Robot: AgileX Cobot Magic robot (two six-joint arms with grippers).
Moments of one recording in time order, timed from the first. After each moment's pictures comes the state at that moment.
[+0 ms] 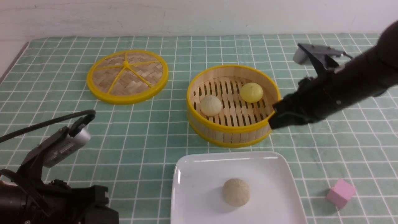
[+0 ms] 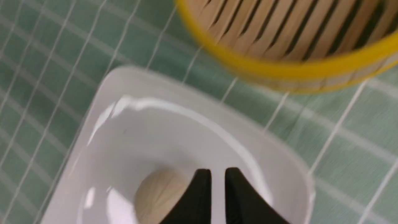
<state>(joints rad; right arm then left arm) 0.31 1.65 -1.23 0.60 0.78 -0.36 -0.02 1.02 -0.50 -0.76 0.89 0.26</state>
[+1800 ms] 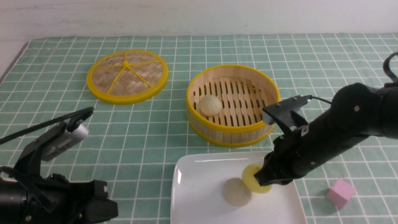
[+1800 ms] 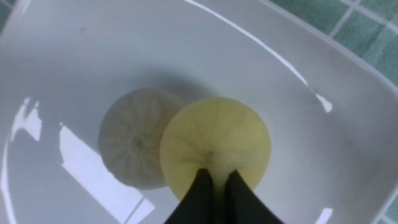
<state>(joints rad) 0.50 1.66 -0.96 0.52 0.59 -0.40 -0.02 1.02 -0.50 -0.77 0.82 0.29</state>
